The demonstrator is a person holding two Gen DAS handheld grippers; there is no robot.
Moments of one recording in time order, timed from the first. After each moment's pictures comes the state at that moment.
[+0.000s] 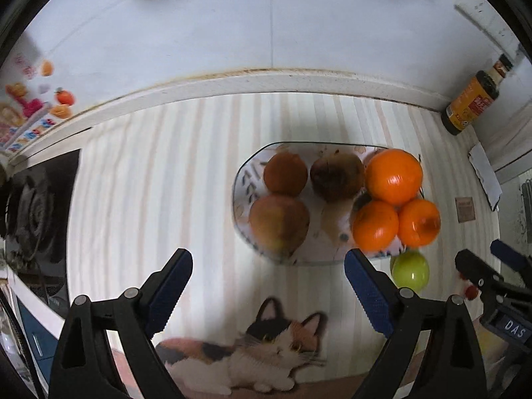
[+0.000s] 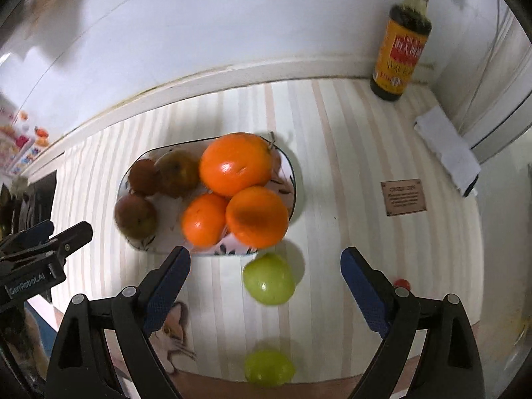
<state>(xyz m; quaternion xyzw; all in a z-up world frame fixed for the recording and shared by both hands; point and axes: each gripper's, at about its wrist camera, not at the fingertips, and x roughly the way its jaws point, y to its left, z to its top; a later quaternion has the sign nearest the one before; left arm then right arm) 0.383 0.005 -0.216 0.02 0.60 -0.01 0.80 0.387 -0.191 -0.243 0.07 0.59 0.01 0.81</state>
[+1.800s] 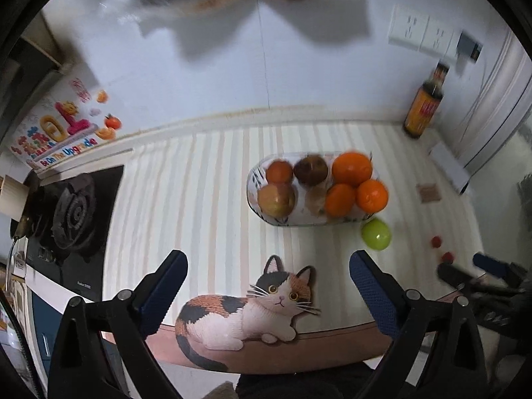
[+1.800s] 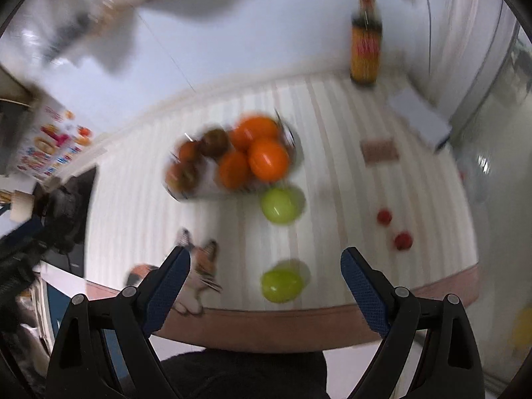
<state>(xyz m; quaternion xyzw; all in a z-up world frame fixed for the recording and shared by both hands) 0.277 -0.013 -0.127 0.05 0.54 0.00 0.84 0.279 -0.215 -0.218 0.13 0.60 0.04 0.79</state>
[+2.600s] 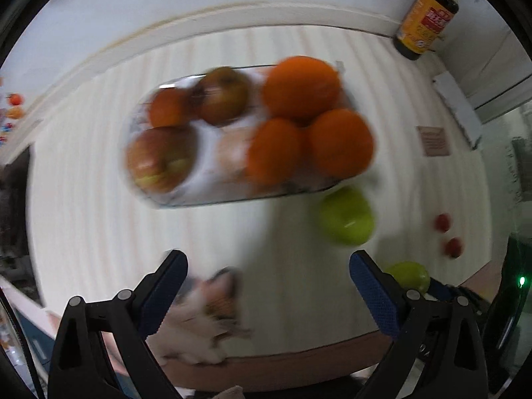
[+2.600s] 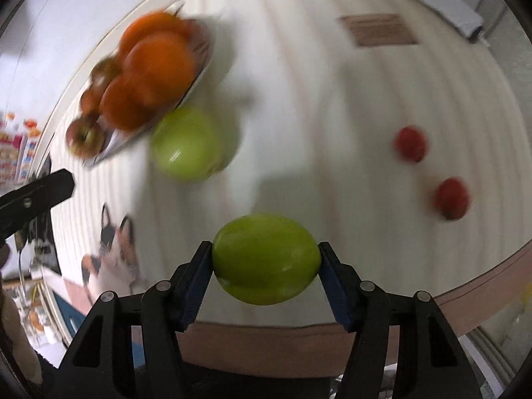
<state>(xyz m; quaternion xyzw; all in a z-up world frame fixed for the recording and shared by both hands) 0.362 -0.117 -0.278 0.03 0.68 -0.08 0.73 0.314 -0.278 -0.368 0.19 0.67 0.01 0.72</state>
